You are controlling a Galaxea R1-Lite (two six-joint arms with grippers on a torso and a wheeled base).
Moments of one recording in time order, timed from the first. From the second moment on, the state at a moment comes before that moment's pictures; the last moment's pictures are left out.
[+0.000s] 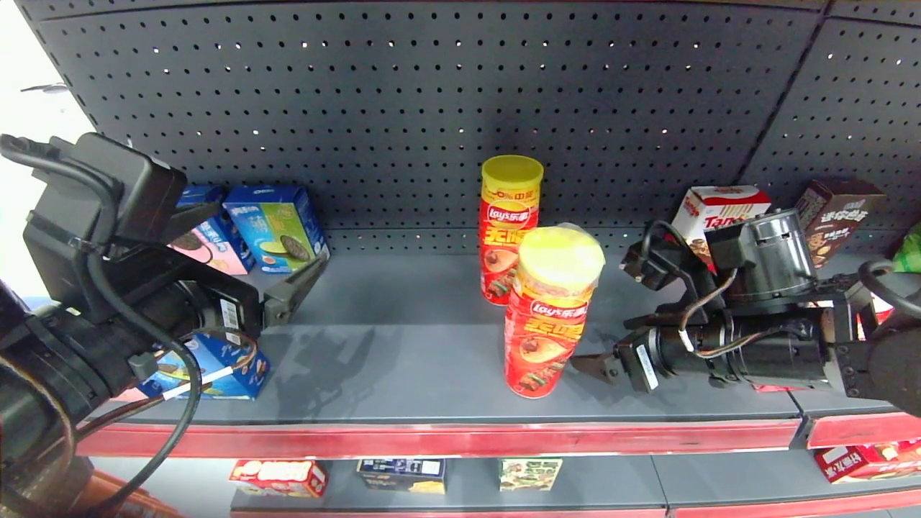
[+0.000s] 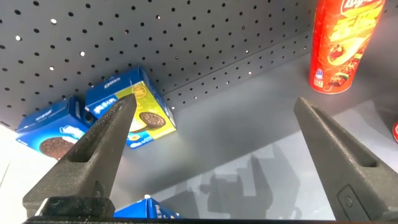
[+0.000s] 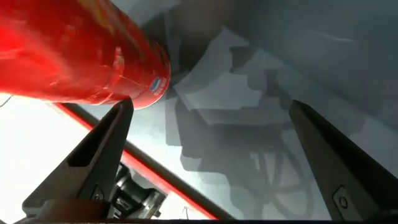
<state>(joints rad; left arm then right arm) -0.45 1.30 -0.58 -0.78 0.20 0.34 0.55 1.65 -0.97 -0.12 0.00 -0.09</state>
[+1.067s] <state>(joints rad) -0.45 1.28 -0.56 -0.78 0.20 0.33 0.56 1.73 -1.04 -0.12 0.01 -0.09</state>
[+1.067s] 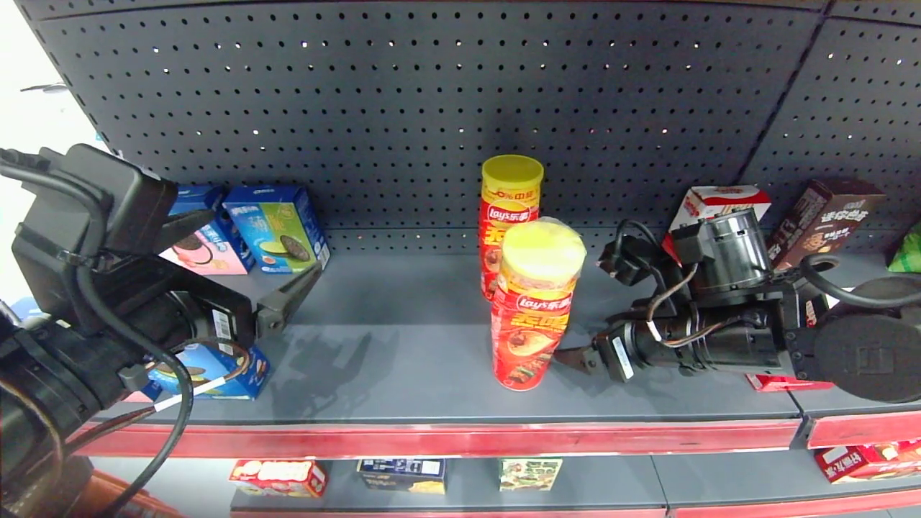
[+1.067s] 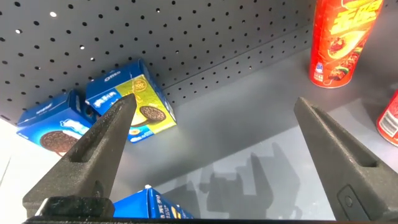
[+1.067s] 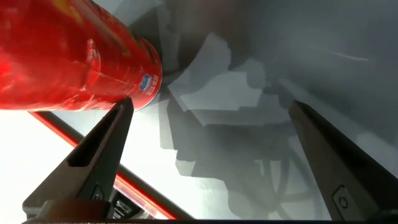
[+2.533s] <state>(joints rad) -0.45 1.26 -0.53 -0.78 0.20 0.32 0.58 1.74 -1.06 -0.14 0.00 -0.09</state>
